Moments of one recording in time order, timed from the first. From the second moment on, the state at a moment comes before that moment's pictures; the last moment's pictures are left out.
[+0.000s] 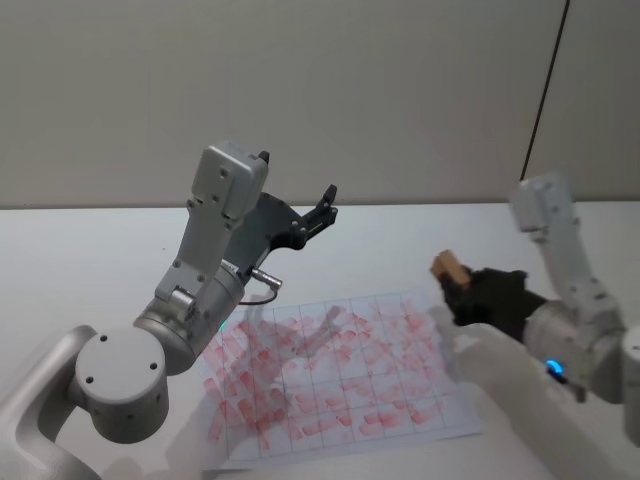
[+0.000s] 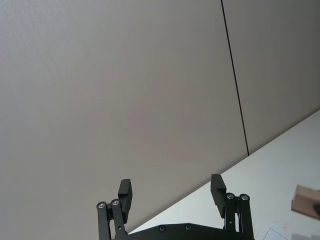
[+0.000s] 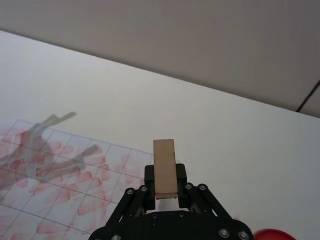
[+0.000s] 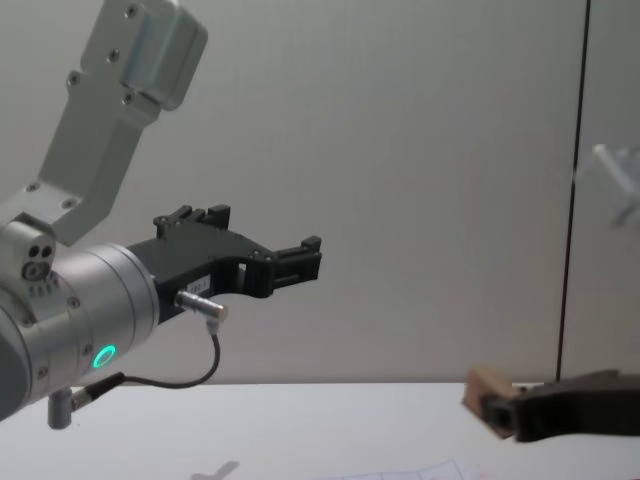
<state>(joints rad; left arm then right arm) -0.24 0.38 0.45 -1.63 -0.20 0.01 -0.01 0.14 0.22 -0.28 -1.66 0.16 0.55 0.21</state>
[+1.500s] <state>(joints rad) -0.24 0.38 0.45 -1.63 -0.20 0.01 -0.01 0.35 0.01 -0.40 -1.33 -0.02 0.74 0.27</state>
